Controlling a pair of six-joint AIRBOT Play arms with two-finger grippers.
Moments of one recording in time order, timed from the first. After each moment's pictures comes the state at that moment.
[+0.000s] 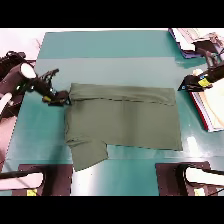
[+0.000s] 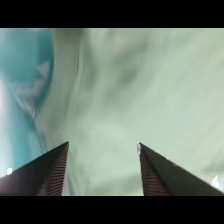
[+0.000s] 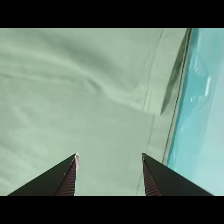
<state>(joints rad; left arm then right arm) -0.02 -1.34 1.12 1.20 -1.31 -1.49 -0.24 -1.33 1.40 -1.25 1.47 1.38</state>
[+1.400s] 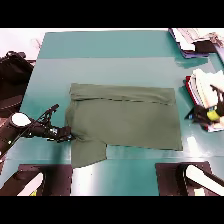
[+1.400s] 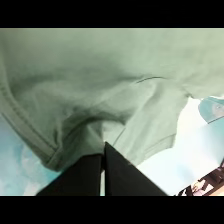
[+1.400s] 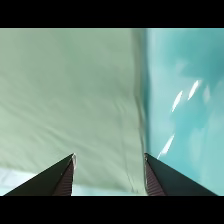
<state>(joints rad) -0.02 -0.85 0.48 0.89 -1.22 -1.42 -0.55 -1.10 0.85 -1.21 1.51 1.35</state>
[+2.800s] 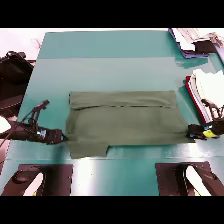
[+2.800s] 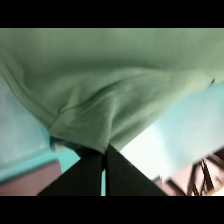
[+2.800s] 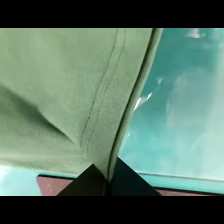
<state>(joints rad) -0.02 -0.62 0.61 1.00 -1.40 -1.53 -0.41 -0.79 0.69 -1.36 1.53 1.34</state>
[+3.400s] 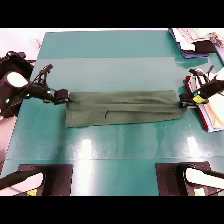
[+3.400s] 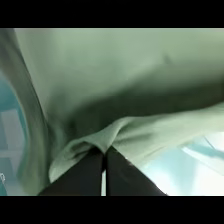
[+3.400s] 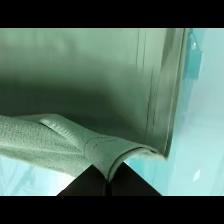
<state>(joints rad) -0.02 -1.25 1.07 1.02 -1.09 -1.42 -0.20 -1.33 1.20 -1.38 1.42 1.41</state>
